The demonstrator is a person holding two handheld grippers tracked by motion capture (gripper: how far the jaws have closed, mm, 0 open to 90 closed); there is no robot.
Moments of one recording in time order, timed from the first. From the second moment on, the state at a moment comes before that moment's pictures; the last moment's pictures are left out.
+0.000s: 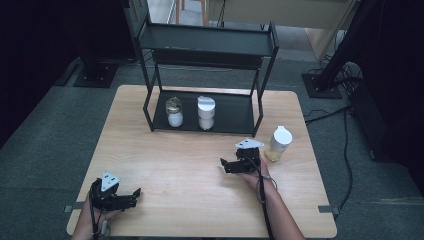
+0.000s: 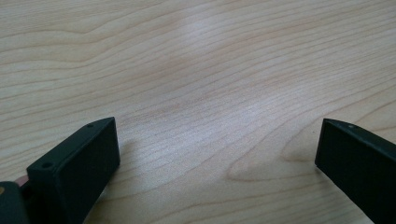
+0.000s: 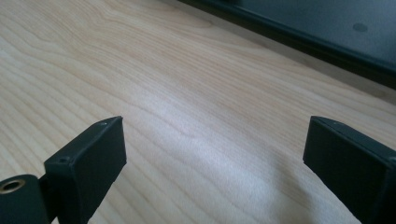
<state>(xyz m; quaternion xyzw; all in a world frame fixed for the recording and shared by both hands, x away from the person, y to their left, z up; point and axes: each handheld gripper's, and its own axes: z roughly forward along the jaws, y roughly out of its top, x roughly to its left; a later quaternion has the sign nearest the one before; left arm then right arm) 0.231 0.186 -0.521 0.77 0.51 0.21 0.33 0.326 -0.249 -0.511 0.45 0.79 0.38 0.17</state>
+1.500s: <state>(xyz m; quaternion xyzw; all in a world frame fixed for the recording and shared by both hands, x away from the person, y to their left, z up) 0.231 0.186 -0.521 0.77 0.51 0.21 0.32 0.282 -0.302 -0.512 0.46 0.78 0.39 0.17</state>
